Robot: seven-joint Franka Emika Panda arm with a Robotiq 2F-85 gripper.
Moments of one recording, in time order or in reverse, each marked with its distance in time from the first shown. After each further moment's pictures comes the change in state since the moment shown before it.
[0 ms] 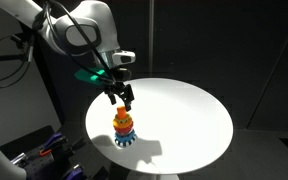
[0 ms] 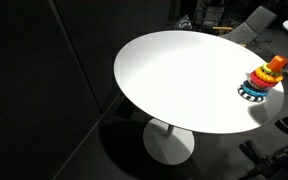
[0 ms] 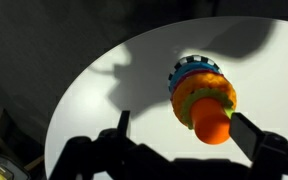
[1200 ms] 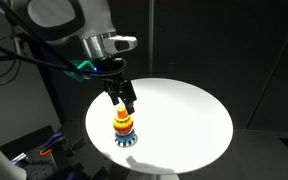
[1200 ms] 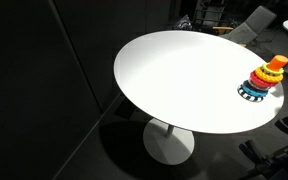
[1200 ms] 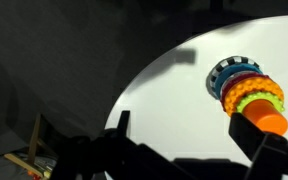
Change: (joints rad) arm -0.127 -0.194 -0.073 -0.037 -0.067 -0.065 -0.024
